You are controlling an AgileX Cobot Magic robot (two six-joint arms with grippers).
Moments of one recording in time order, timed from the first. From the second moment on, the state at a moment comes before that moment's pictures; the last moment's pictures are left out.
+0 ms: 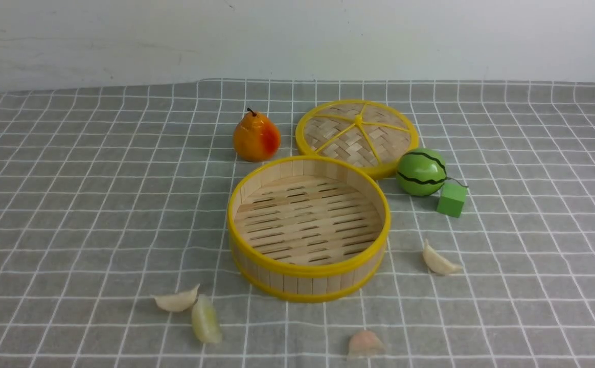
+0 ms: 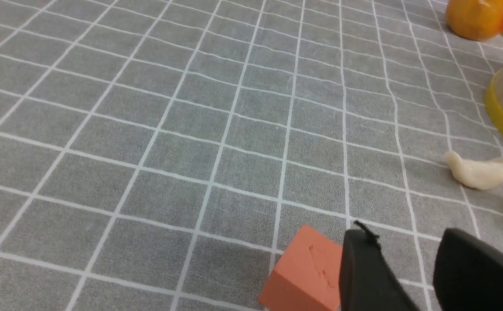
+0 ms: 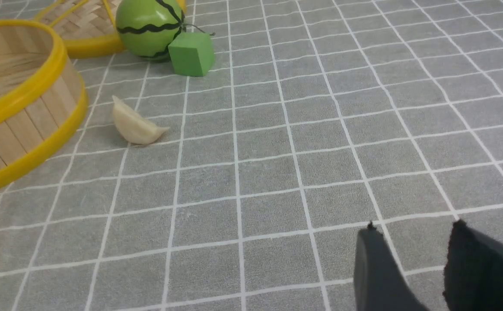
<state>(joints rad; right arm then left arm) -0.01 -0.01 0.02 -0.07 0.38 0.25 0.02 -0.01 0.03 0.04 0.38 -0.29</state>
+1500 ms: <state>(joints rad) -0.01 -0.01 0.02 0.22 0.38 0.37 0.02 -0.01 0.03 -0.53 0.31 -0.75</state>
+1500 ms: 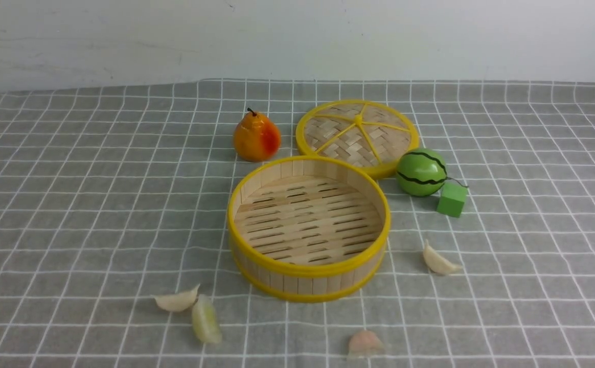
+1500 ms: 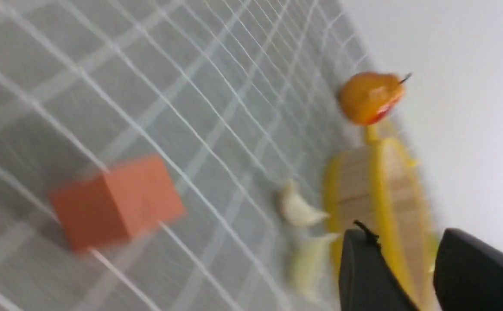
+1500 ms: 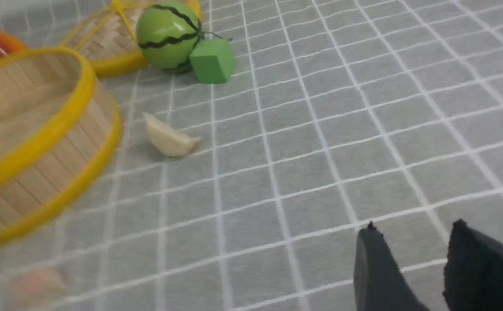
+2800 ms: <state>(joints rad) 0.17 0.93 -0.72 0.59 0.93 -0.58 -0.15 1.10 -0.95 -0.39 1.11 0.17</state>
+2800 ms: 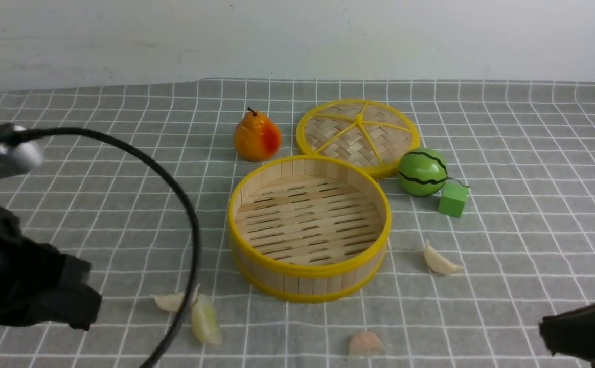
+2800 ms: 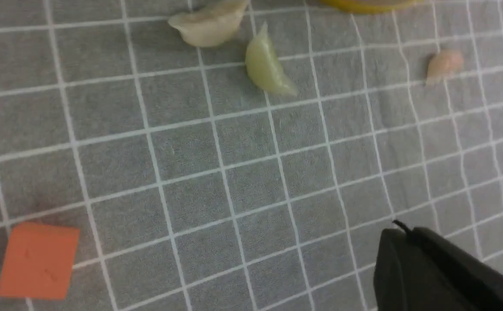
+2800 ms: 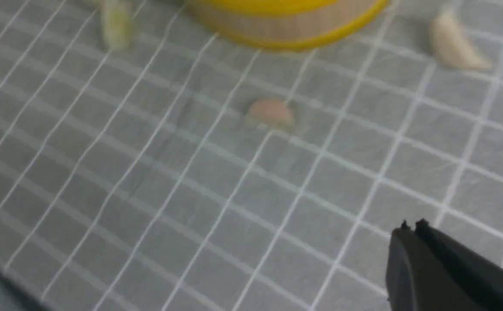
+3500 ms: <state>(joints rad) 0.41 1.09 -0.78 0.57 0.91 -0.73 -0.34 1.63 -1.09 -0.02 0.70 0.32</state>
